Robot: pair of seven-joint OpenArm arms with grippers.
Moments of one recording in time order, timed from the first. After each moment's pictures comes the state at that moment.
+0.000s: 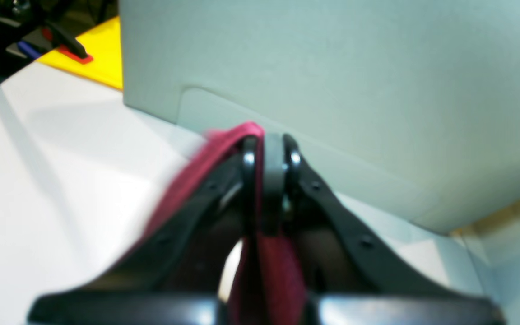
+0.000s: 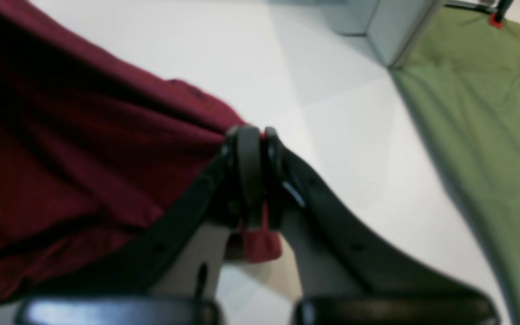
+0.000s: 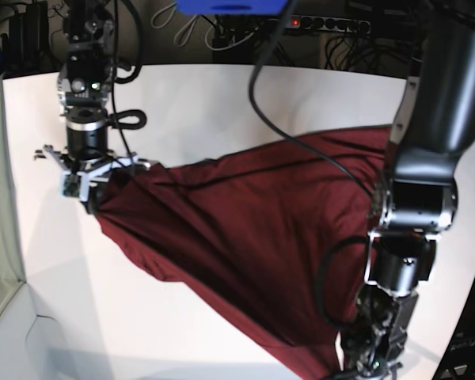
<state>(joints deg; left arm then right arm) -64.2 -5.3 7.6 21.3 -33.0 1.6 -2.4 -17.7 3.3 2.4 110.2 -2.9 -6.4 -18.3</state>
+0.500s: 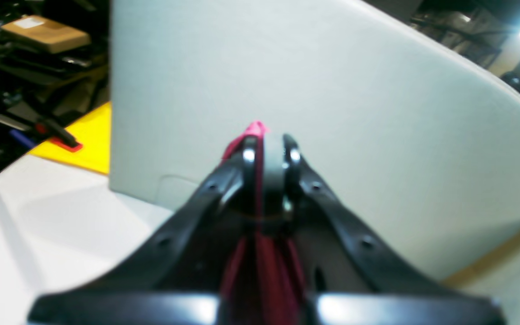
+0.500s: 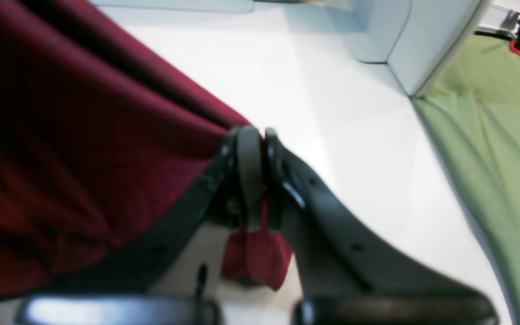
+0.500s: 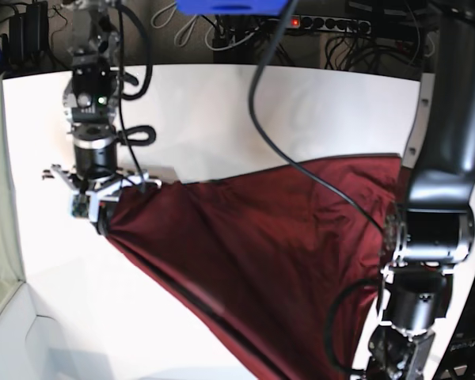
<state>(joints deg) -71.2 -5.7 7.7 21.7 -33.0 1.5 -5.7 -11.5 3.3 0.9 110.3 -2.9 -6.4 -22.0</state>
